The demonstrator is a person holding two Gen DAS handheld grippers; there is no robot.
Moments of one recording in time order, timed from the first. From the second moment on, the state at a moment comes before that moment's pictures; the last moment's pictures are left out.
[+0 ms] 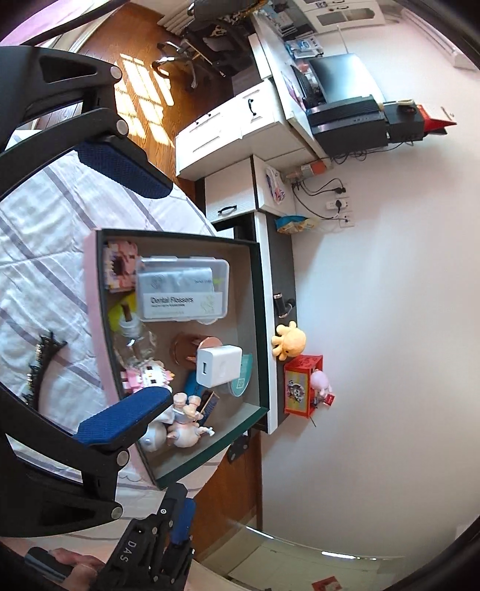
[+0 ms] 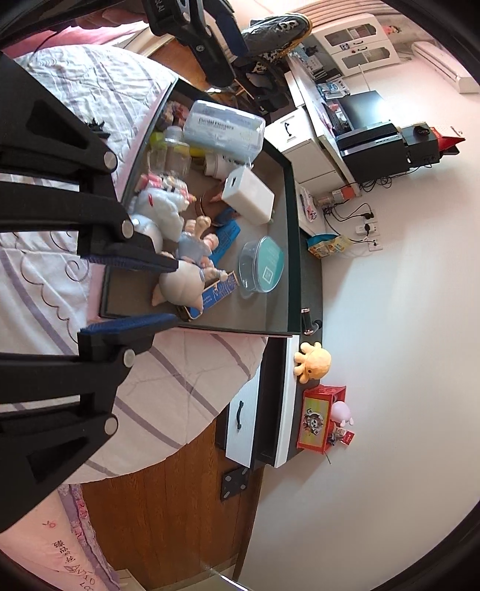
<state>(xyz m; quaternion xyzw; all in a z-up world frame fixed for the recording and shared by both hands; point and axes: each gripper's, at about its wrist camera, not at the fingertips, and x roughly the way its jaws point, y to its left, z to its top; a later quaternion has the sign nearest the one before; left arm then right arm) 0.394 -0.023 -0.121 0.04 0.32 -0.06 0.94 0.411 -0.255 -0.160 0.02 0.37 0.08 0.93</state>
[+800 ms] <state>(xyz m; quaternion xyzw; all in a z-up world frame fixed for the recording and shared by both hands) 0.205 0.027 -0.110 0.02 0.25 -0.03 0.97 0.215 -0.173 -0.121 0.00 0.26 0.10 0.96</state>
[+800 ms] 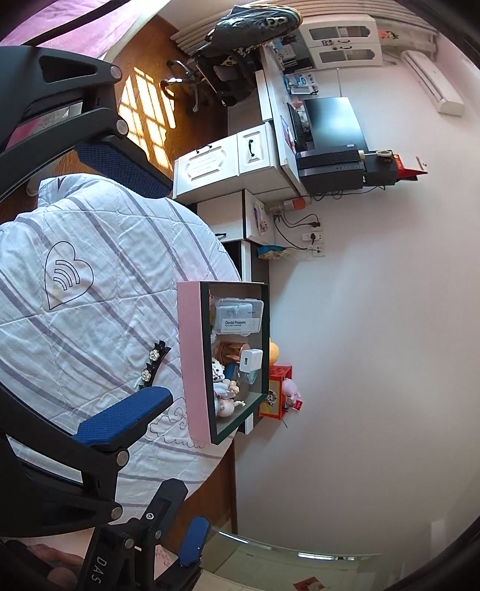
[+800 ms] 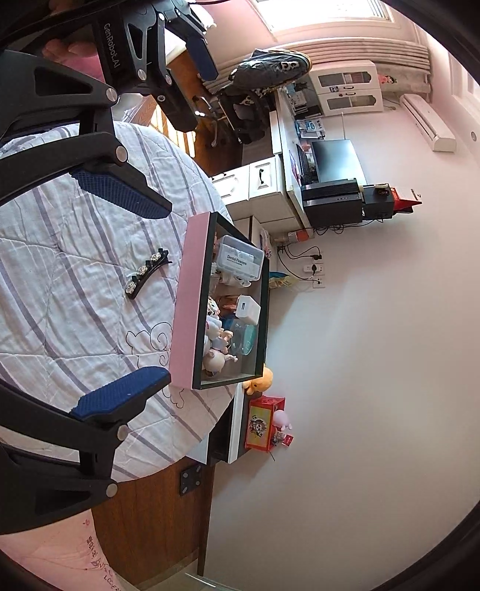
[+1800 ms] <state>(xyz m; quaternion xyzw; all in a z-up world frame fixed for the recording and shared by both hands) 0.422 0.042 -0.167 0.07 0.37 0.00 0.93 0.365 -0.138 -0.245 -0.10 0.43 0.22 0.87</state>
